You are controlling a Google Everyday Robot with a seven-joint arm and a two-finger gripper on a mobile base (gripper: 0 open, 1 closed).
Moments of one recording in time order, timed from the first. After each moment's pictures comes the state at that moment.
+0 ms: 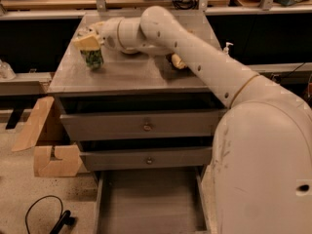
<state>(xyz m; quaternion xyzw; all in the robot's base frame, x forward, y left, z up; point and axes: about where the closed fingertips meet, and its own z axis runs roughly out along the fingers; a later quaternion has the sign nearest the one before) 0.771 0.208 0.924 -0.46 0.61 0.33 0.55</state>
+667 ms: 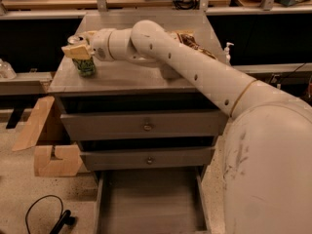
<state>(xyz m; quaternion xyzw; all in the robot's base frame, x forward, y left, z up) 0.746 0.234 0.900 -0.46 0.61 0.33 0.55</state>
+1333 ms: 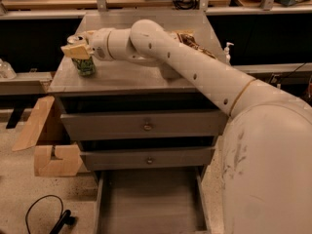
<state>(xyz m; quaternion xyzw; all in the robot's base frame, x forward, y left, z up) 0.745 0.236 0.902 -0.46 0.61 0.33 0.55</state>
